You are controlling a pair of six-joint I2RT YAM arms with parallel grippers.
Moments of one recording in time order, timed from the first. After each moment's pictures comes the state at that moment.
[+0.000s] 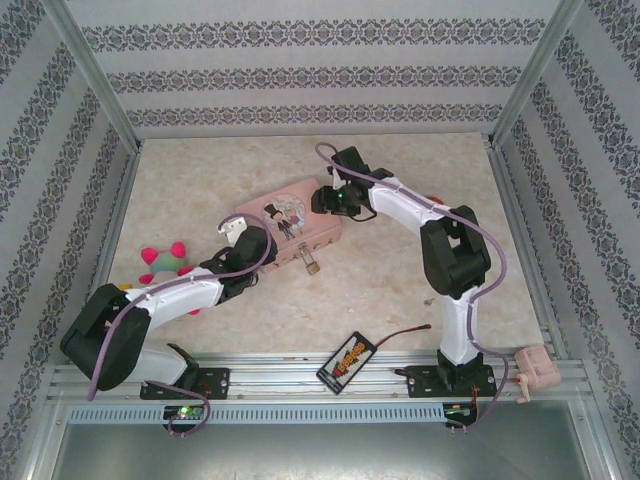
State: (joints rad) left arm -0.59 1.38 0.64 -0.02 -0.43 -0.90; right arm 0.49 2.05 1.61 -0.56 -0.24 0.48
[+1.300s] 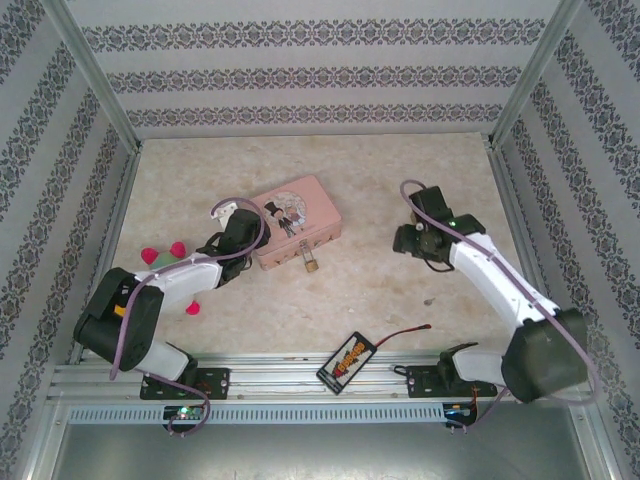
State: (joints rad) left arm -0.43 1.49 0.70 0.09 -0.34 -0.80; right arm 0.29 1.25 0.95 -0.85 0.10 0.53
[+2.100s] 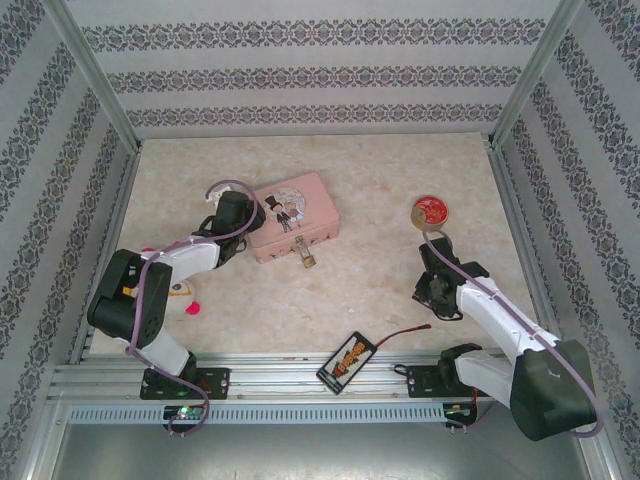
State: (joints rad) left arm -0.30 1.61 0.81 0.13 -0.21 -0.74; right arm 0.24 1.08 0.54 -0.81 0.09 0.84
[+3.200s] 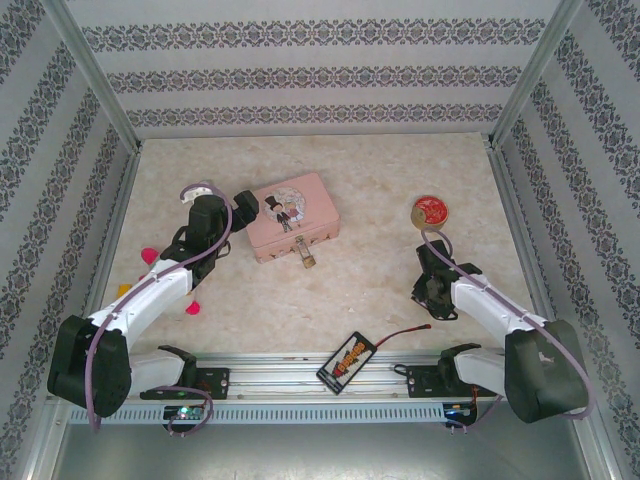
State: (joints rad) left arm -0.30 1.22 0.73 0.01 -0.21 -0.72; right arm 0.22 1.18 0.50 -0.69 0.08 0.91
